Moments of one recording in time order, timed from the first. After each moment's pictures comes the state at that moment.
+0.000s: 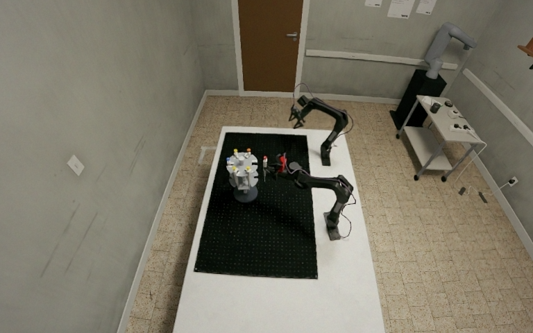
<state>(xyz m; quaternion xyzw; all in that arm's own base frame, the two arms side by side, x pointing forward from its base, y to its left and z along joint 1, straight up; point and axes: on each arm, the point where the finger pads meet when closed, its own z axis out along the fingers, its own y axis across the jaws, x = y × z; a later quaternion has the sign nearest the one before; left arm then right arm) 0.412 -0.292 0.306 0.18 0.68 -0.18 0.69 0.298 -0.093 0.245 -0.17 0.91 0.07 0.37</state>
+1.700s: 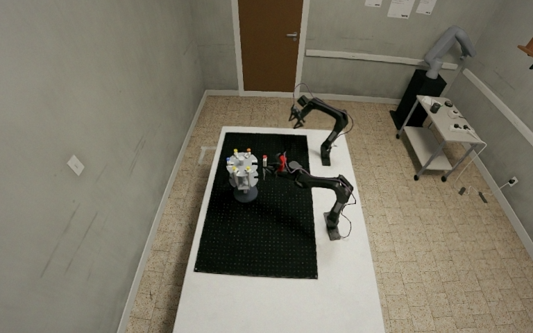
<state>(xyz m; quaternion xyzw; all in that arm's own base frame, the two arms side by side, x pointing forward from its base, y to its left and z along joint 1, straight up) 0.415 -0.292 0.316 0.17 0.68 -0.18 0.69 0.298 -0.093 0.245 -0.17 0.91 0.07 0.37</state>
